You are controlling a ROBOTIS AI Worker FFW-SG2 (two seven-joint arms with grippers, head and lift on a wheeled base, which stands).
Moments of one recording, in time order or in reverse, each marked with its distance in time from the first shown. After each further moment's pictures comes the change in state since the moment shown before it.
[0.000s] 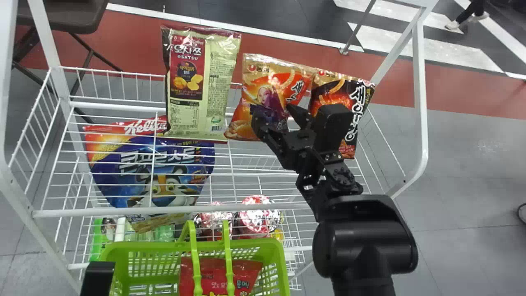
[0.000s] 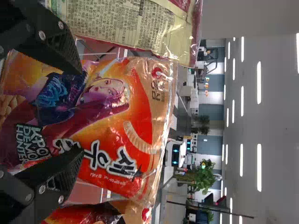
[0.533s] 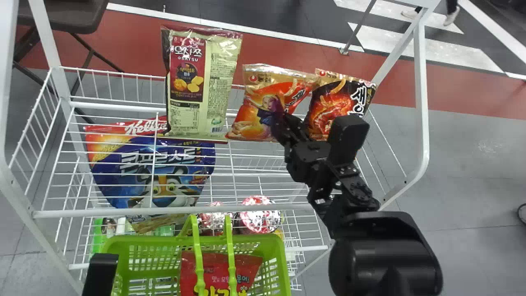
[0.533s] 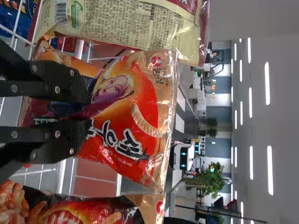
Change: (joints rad) left arm -0.030 0.000 -0.008 0.003 0.004 0.014 0.002; right arm 0.122 -0.002 -0.045 -0.152 -0.047 0.029 0.034
